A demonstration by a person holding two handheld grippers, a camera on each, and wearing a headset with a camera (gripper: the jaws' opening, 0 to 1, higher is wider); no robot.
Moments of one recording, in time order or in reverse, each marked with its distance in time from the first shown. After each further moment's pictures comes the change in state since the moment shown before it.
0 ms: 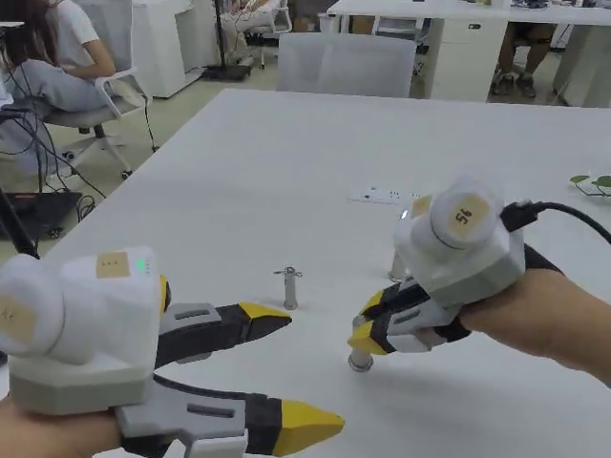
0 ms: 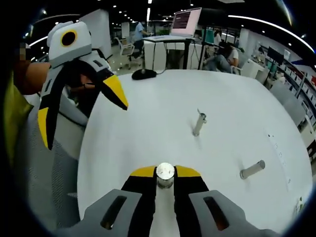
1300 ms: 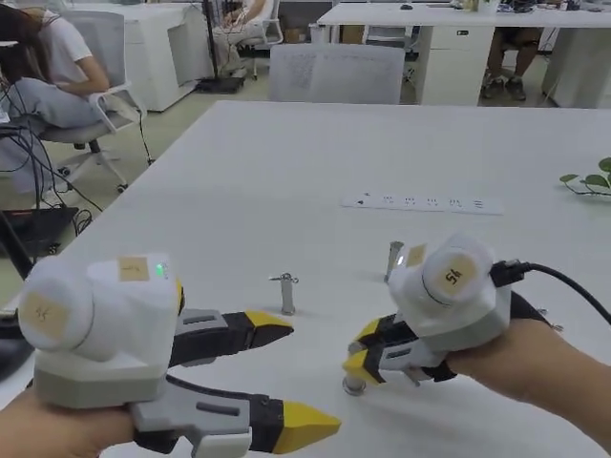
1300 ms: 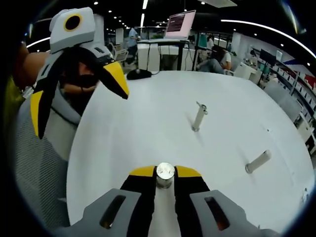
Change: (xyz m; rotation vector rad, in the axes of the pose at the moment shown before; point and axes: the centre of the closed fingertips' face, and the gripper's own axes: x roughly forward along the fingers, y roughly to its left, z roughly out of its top) left arm 0.006 -0.001 -0.009 0.029 0.055 -0.022; right arm 0.017 0.002 -0.016 0.009 -0.076 -0.068
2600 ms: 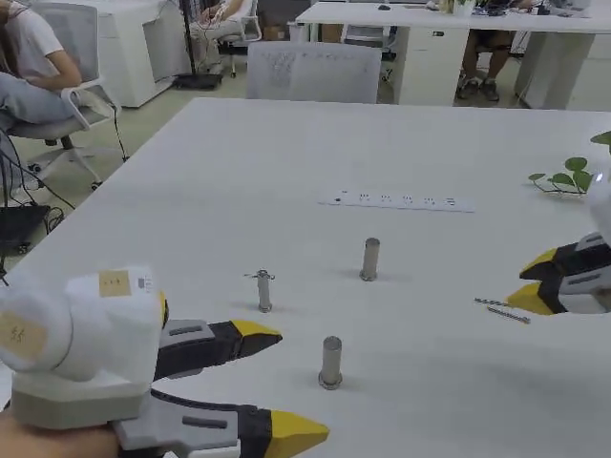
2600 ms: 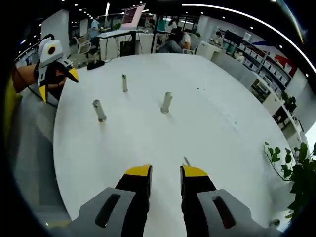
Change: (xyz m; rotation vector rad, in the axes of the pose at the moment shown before) left arm 0.005 -0.014 -0.002 -0.007 -0.017 -0.014; right arm -0.170 -0.122 -0.104 0.168 0.196 -0.279
